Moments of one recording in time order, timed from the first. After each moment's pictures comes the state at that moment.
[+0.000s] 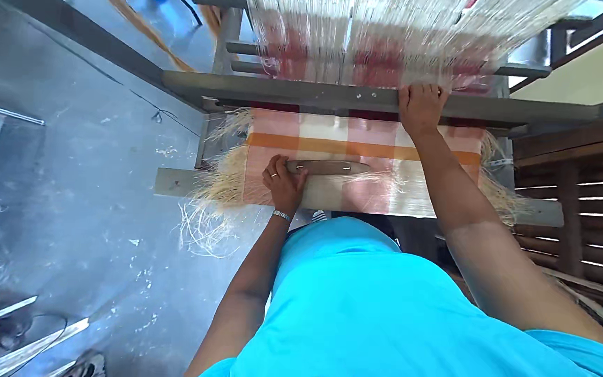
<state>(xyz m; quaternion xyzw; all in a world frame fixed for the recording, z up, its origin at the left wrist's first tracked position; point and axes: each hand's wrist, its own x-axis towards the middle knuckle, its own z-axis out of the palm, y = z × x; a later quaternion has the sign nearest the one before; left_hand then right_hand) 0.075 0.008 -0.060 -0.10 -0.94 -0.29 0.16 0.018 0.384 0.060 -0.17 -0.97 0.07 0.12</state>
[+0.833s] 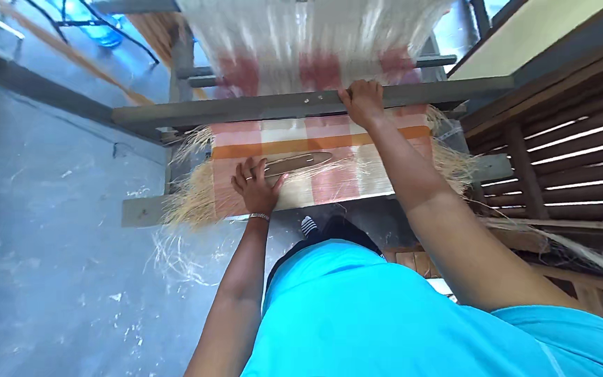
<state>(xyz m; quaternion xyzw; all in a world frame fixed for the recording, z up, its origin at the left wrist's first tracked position) 0.070 0.014 -0.066 -0.16 -0.96 -0.18 0.12 0.048 0.376 0.074 -0.17 -0.98 0.12 0.06</state>
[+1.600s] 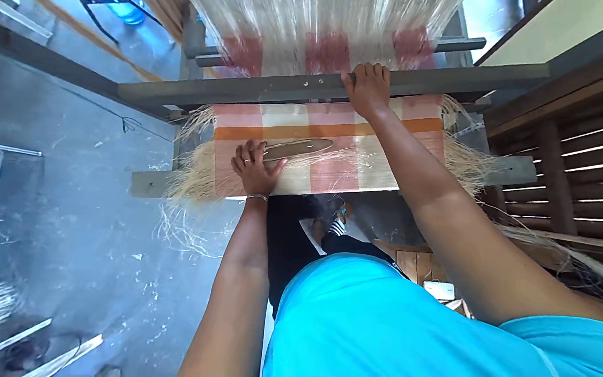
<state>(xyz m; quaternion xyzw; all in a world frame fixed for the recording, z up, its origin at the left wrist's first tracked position) 0.072 0.017 -0.064 -0.14 -0.97 -0.17 0.12 0.049 0.380 0.062 -0.14 -0.98 0.10 0.10</state>
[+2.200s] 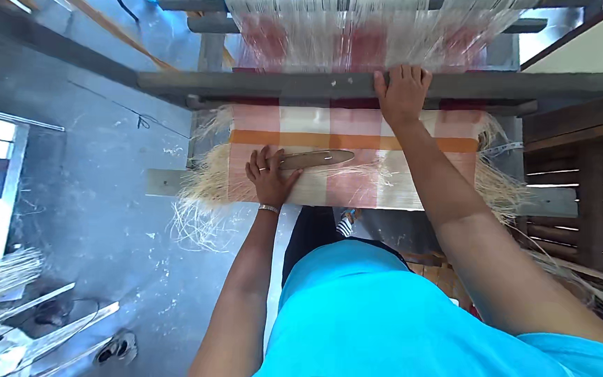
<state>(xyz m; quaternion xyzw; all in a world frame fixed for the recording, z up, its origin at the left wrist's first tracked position) 0.069 0.016 -0.063 -0.15 -0.96 -0.18 0.14 0.016 0.391 0.047 -0.15 -0.96 0.08 0.20</state>
